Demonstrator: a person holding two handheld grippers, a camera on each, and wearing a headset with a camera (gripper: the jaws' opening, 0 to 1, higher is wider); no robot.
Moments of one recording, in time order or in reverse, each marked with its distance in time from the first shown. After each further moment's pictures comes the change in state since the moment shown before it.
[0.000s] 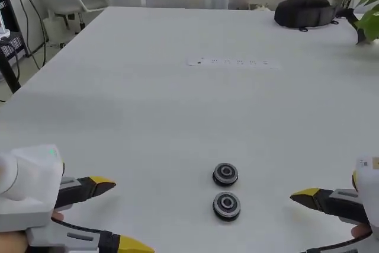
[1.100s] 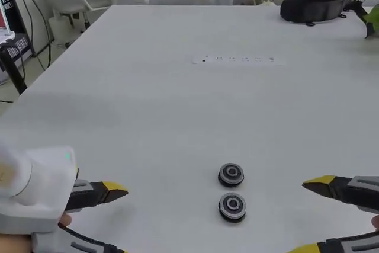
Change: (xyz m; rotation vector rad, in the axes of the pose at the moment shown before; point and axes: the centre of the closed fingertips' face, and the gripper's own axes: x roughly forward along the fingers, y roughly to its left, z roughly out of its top) left arm -0.003 -0.025 0.001 0.115 0.106 -0.107; right arm -0.024 -0.001 0.032 -0.080 -0.048 -0.031
